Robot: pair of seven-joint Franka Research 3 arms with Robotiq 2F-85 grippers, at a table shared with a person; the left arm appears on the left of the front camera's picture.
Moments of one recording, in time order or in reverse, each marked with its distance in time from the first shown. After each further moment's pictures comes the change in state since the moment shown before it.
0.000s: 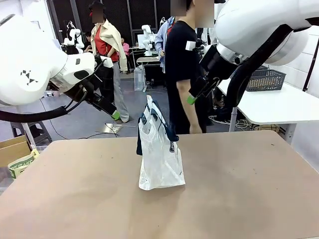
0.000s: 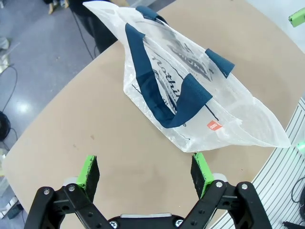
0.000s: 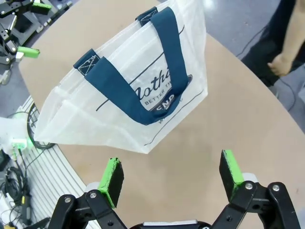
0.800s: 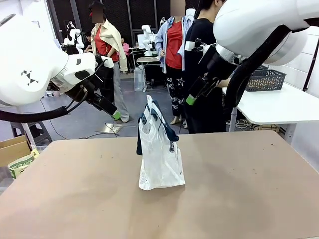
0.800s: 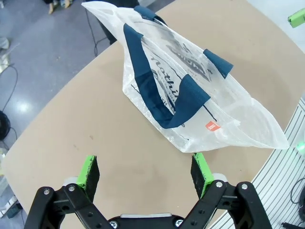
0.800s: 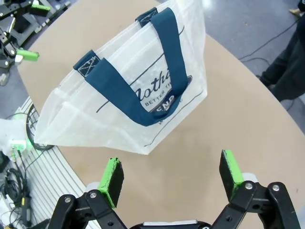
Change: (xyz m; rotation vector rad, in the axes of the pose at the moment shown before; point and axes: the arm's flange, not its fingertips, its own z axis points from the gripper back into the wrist) left arm 0.002 -0.005 -0.001 0.001 0.002 0.011; right arm 0.003 0.005 -0.002 -0.009 -0.001 -0.003
